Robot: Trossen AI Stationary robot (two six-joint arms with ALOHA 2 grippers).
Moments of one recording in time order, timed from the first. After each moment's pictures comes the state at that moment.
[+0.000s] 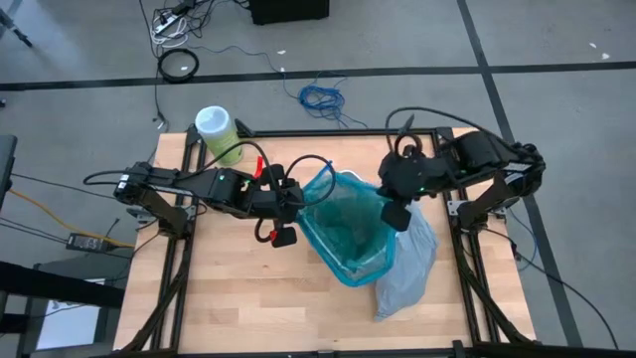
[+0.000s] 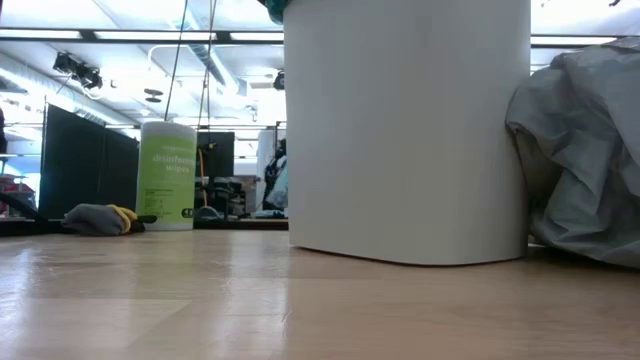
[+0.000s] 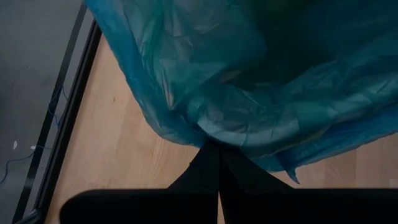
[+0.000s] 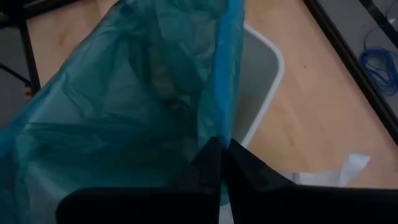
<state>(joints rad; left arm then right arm) -0.21 1.60 1.75 -1.16 -0.42 -0.24 0.25 1.58 2.14 -1.57 0.32 0.57</state>
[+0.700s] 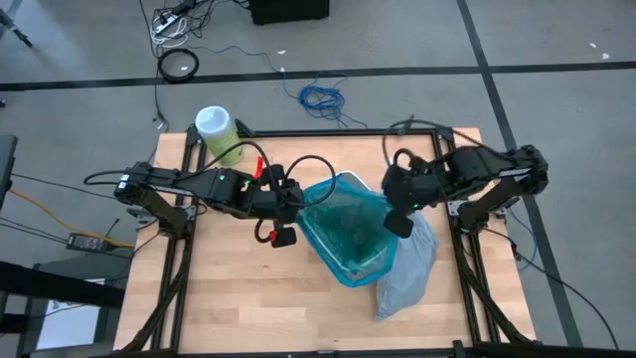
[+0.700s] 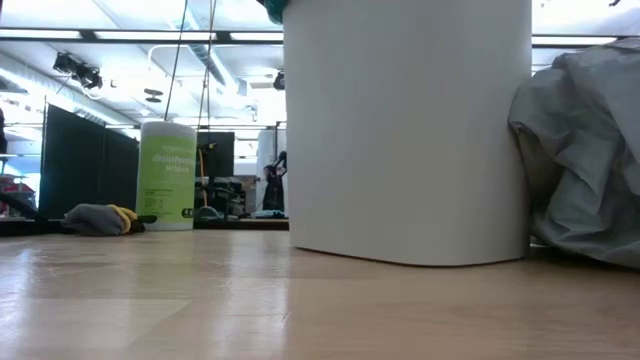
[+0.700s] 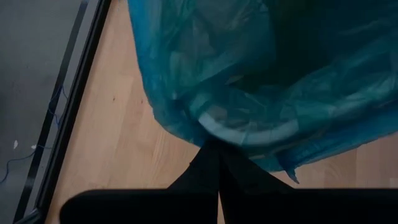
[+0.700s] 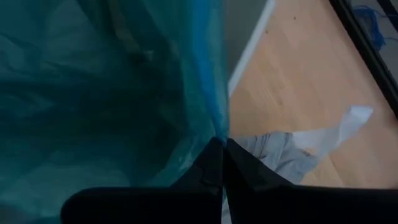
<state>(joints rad) -0.21 1.60 1.75 -1.17 -0.42 -0.24 0.28 1.50 1.89 -1.57 0.33 0.67</state>
